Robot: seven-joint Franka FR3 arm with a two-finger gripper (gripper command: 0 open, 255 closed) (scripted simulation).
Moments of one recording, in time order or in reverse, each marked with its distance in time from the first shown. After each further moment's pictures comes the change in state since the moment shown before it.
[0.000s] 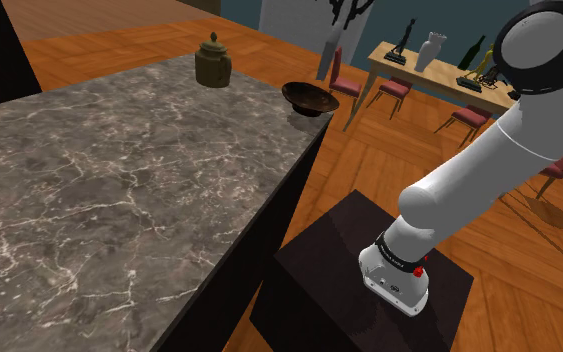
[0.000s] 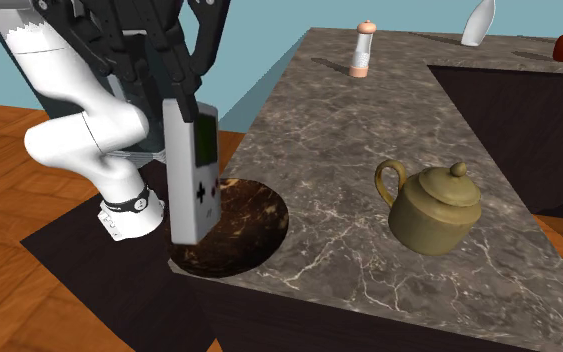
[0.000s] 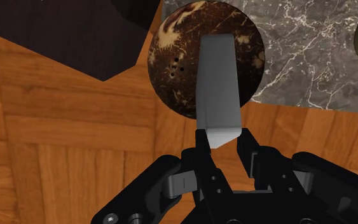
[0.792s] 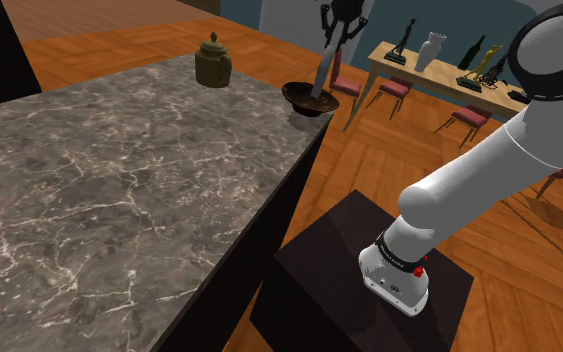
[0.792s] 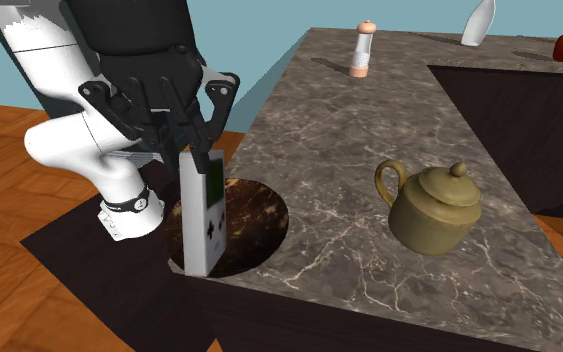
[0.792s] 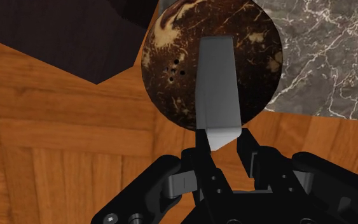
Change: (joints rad) arm -0.001 -0.072 -0.005 -0.244 0.010 0.172 -0.016
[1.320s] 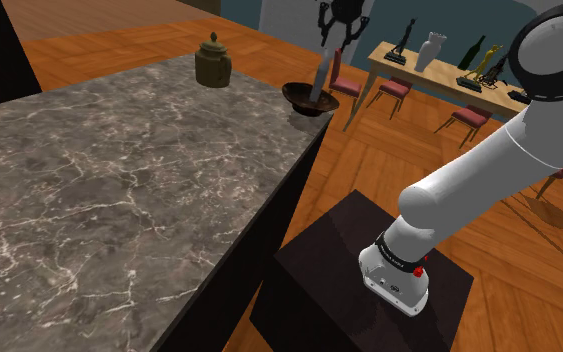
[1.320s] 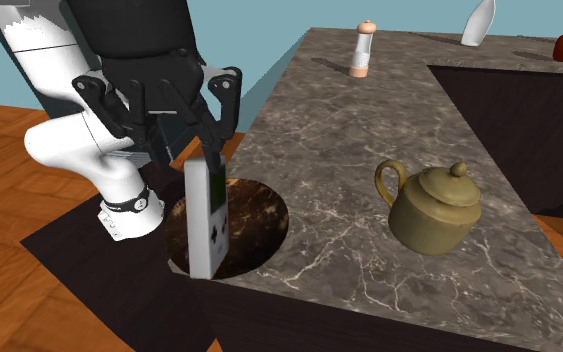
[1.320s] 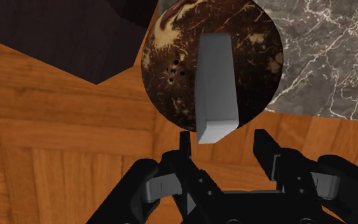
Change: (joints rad) arm 0.000 -0.003 0.000 -0.009 0.000 0.007 0.000
